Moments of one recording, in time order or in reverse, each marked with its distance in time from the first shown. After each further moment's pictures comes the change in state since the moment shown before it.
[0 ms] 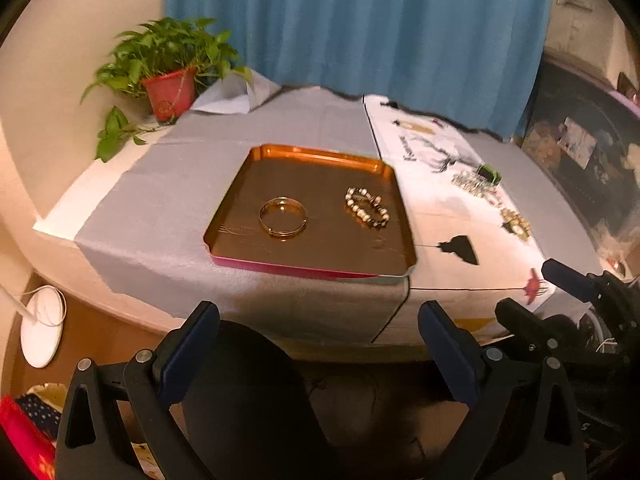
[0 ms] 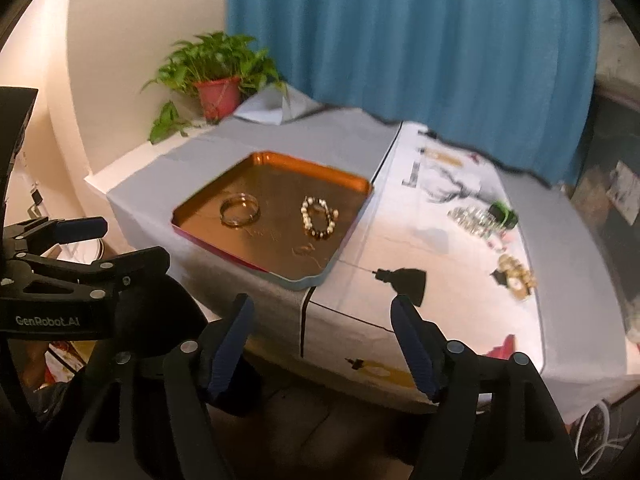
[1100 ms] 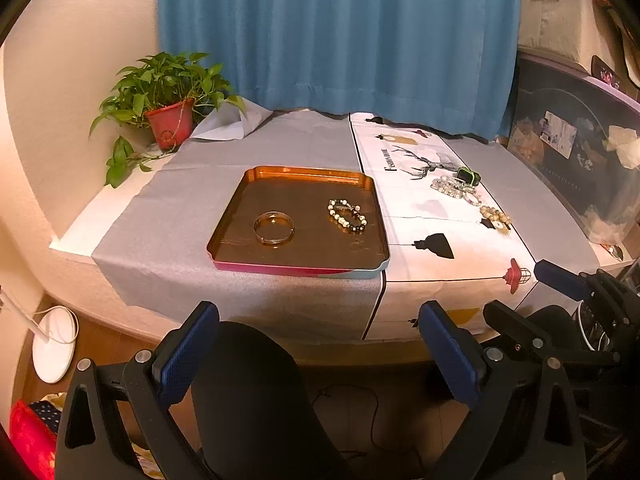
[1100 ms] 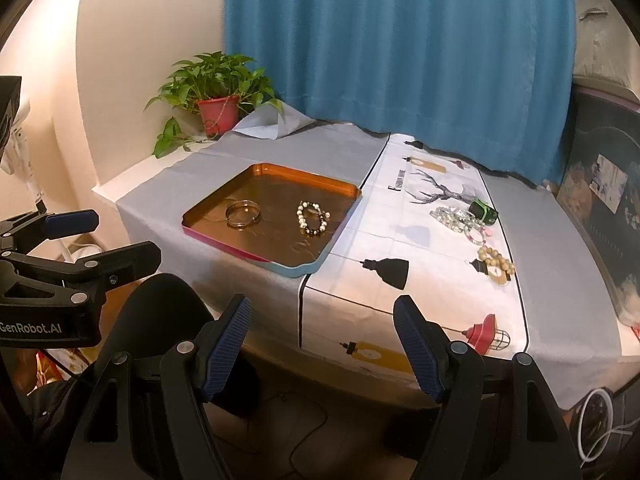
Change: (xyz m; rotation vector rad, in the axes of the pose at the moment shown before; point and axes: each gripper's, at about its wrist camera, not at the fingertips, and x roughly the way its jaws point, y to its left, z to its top) left arm -0.041 -0.027 -0.017 0.070 -0.066 0.024; right arm -0.046 -0.002 -0.022 0.025 -0.044 -0.009
